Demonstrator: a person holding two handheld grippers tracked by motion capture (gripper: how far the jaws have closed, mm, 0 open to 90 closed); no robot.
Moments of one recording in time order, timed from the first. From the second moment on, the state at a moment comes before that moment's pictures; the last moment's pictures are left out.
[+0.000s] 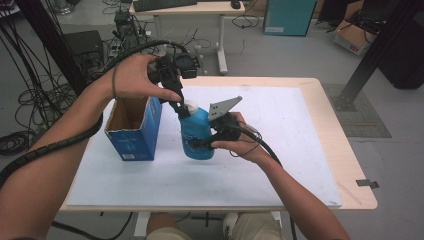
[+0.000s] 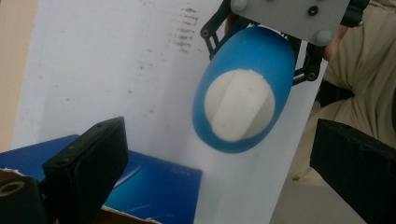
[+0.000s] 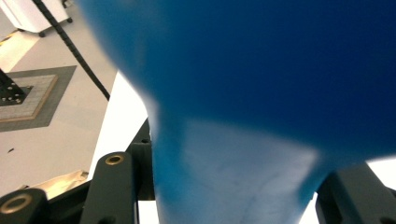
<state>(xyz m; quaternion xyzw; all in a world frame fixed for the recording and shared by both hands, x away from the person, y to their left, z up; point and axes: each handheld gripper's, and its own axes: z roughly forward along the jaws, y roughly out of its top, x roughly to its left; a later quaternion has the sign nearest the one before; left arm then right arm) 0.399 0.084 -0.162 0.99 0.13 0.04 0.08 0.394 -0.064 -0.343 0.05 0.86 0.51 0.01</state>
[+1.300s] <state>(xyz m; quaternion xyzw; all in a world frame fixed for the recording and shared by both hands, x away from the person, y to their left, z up) 0.389 0.062 -0.185 1.00 0.07 -0.03 0.03 0.383 -0.055 -0.322 0.01 0.85 0.53 0.00</state>
